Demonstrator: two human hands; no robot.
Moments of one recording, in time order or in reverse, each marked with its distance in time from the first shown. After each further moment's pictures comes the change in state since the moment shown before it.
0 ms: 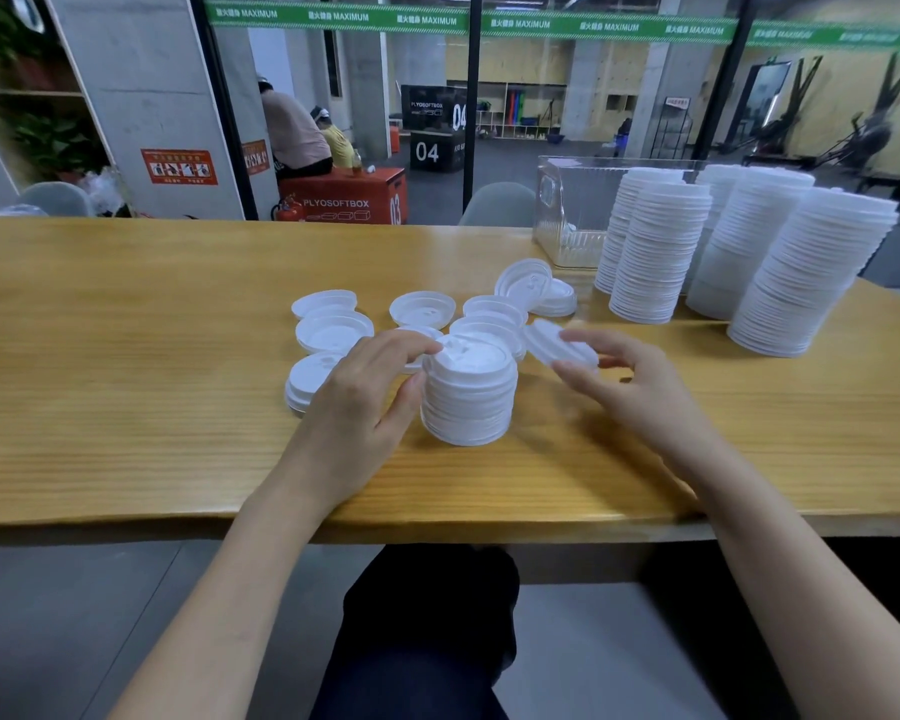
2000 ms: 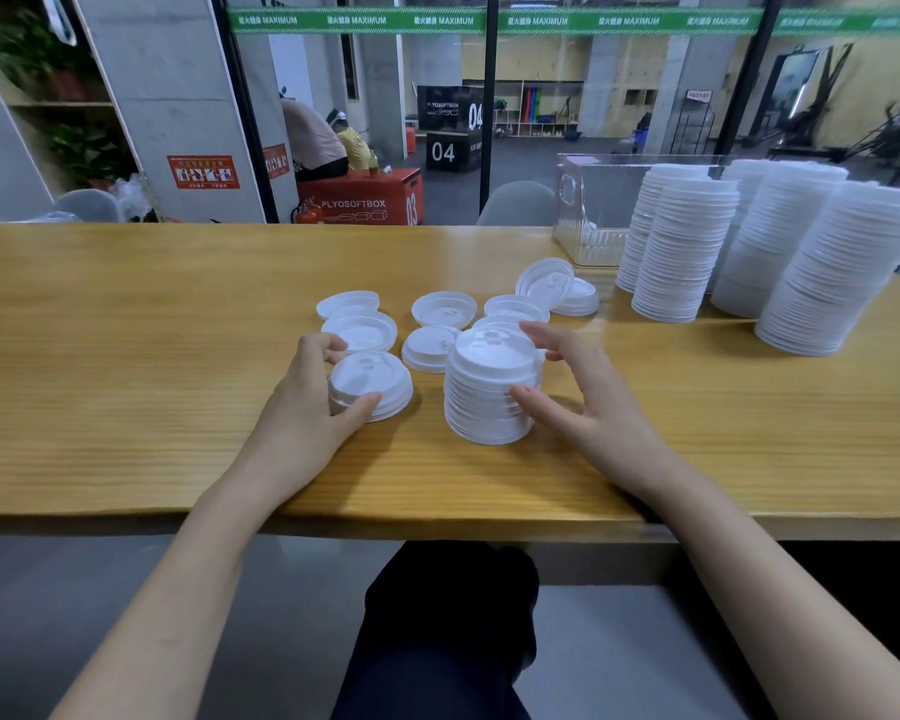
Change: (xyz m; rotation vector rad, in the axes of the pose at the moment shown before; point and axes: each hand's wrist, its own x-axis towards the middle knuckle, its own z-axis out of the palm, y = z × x) left_hand -0.021 -0.034 -0.041 0.028 -0.081 -0.602; right_hand -0.014 -0.017 0.044 -0.048 -0.097 -0.279
